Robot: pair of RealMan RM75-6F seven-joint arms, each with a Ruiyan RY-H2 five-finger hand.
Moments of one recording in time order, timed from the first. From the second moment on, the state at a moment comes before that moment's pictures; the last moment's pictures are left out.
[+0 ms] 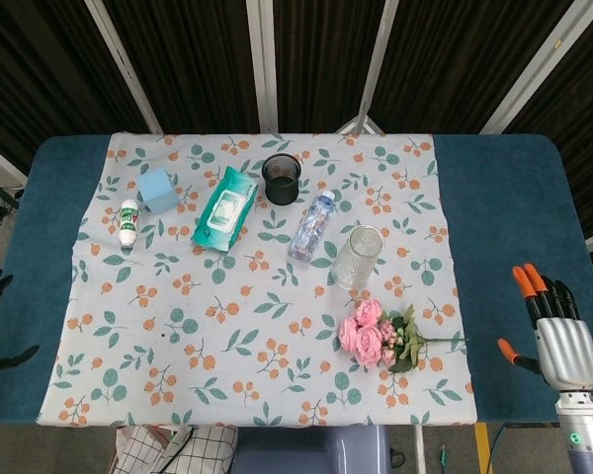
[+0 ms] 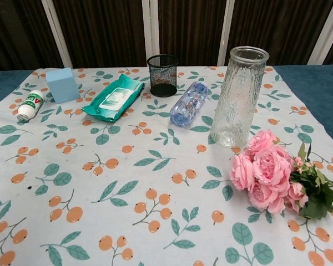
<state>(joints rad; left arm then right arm) -0.07 -1.07 -0.04 -1.59 1.44 1.45 -0.06 0.11 -1.13 0.07 -1.65 -1.50 1.46 -0.04</state>
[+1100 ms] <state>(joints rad) -0.07 -1.06 -0.03 -1.59 1.44 1.42 -0.09 0.27 -1.29 0.03 -1.77 -1.48 1.15 -0.16</state>
